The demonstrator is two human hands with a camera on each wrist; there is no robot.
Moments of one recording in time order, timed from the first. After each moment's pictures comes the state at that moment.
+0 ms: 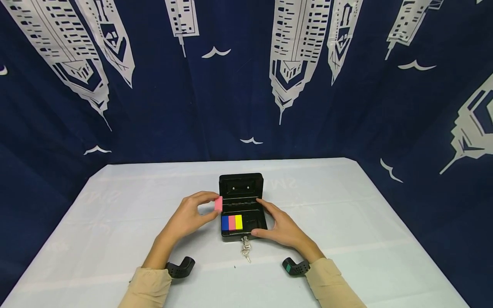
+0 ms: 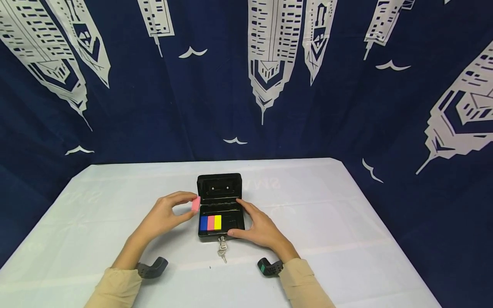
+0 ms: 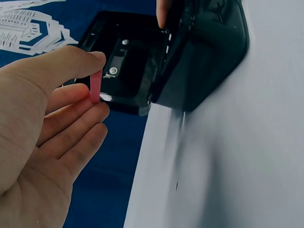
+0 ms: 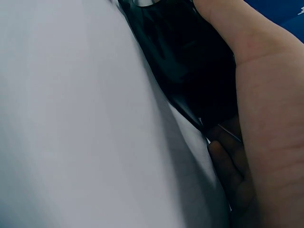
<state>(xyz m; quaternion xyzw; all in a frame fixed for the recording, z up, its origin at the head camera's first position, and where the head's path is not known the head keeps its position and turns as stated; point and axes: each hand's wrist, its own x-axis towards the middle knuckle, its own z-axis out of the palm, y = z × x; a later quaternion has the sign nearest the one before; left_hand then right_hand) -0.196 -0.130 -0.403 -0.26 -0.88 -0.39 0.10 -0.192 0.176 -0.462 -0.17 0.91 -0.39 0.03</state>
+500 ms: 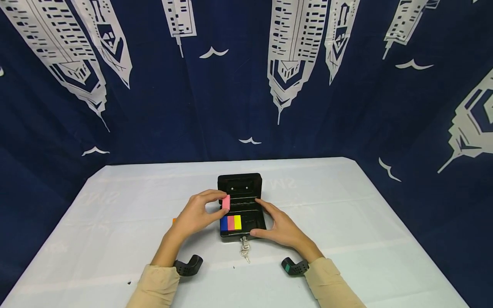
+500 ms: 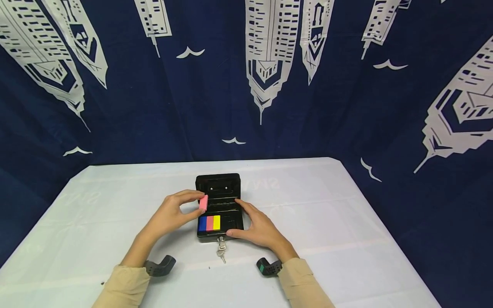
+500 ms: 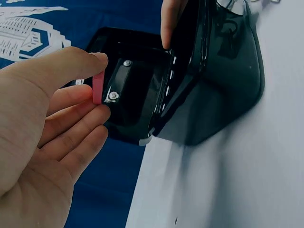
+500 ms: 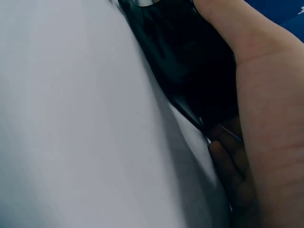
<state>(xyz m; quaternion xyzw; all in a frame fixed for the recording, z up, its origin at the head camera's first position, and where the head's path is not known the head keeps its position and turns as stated) -0.199 -0.109 -0.397 -0.28 -0.87 -0.39 0.09 -0.193 0.177 -0.462 -0.17 0.91 -0.38 0.03</state>
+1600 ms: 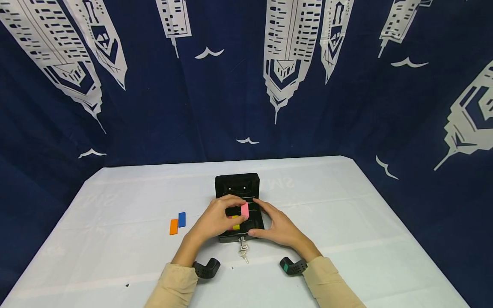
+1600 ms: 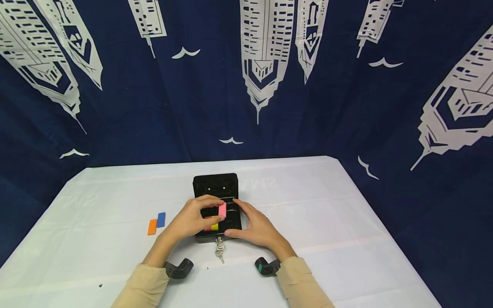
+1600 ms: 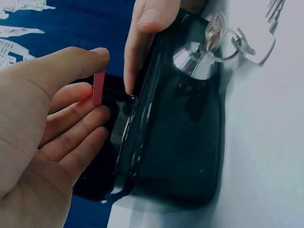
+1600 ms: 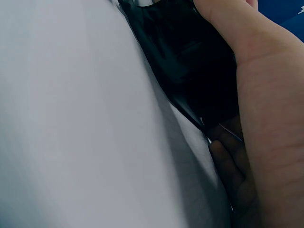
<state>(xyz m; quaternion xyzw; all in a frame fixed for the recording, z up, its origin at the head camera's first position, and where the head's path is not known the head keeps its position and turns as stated) -0.202 -0.062 -0.412 -0.32 -0.86 -0.40 0.05 -0.193 0.179 -0.463 -0.18 0.91 -0.38 0.02</state>
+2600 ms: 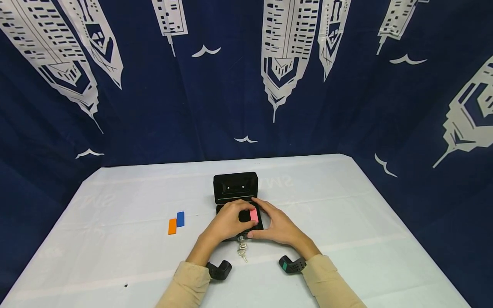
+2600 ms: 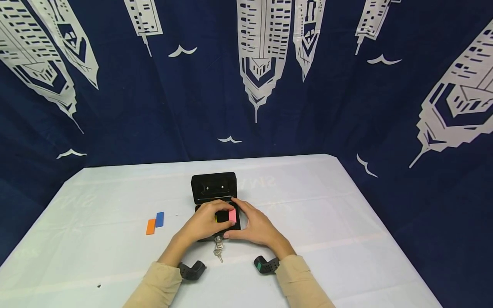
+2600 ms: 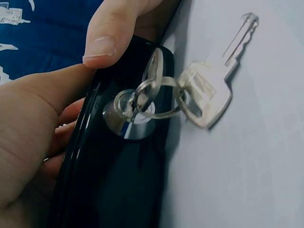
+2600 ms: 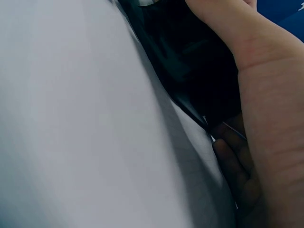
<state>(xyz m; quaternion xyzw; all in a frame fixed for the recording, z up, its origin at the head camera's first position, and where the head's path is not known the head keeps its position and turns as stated) -0.205 -0.030 -0.431 -0.32 -0.88 -0.35 0.02 -0.197 0.182 -0.464 -0.21 0.89 -0.40 0.02</state>
